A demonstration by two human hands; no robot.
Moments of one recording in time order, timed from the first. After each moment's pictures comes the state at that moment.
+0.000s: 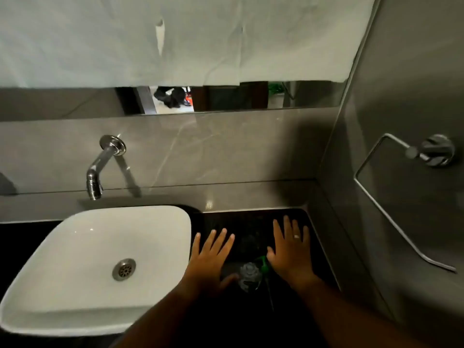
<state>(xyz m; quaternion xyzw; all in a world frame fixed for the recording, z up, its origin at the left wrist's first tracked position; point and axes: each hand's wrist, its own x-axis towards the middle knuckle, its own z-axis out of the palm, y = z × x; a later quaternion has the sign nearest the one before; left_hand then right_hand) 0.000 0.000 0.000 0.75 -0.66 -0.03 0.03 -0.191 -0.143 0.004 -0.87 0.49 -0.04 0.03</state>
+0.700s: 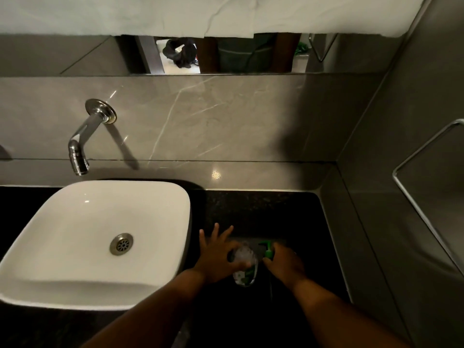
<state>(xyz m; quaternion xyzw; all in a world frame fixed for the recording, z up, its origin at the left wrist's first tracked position) -0.008 -0.031 -0.053 0.79 -0.57 -0.22 0.11 -0.178 -0.151 -0.067 -0.77 0.55 0.08 0.31</state>
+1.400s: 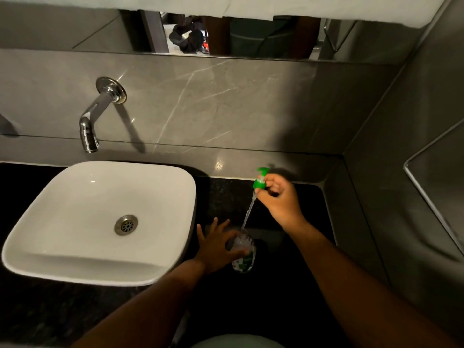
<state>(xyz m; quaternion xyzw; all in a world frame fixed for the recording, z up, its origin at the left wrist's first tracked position) -0.011 -0.015 -0.059 0.81 -0.49 -0.28 0.15 -0.122 -0.171 0.048 -0.67 0.36 -0.34 0.55</state>
